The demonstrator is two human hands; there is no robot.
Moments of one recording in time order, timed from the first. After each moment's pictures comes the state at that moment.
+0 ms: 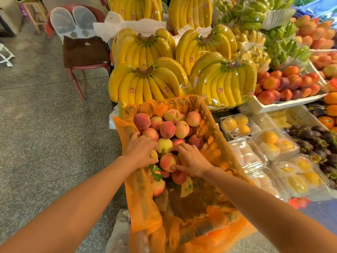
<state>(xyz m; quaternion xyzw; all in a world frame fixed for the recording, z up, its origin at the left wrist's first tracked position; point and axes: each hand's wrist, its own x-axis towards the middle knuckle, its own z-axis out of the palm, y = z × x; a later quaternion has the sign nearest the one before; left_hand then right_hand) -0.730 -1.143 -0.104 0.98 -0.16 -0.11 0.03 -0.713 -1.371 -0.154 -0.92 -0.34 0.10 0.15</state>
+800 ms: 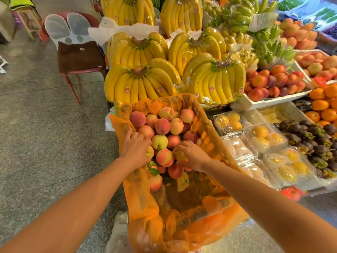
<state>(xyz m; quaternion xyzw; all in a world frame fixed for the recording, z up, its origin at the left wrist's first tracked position) -0.754 -1.150 -0.102 0.99 -0.12 -0.06 -0.04 -0.722 -1.386 -0.142 -0.94 -0.28 0.15 0.08</state>
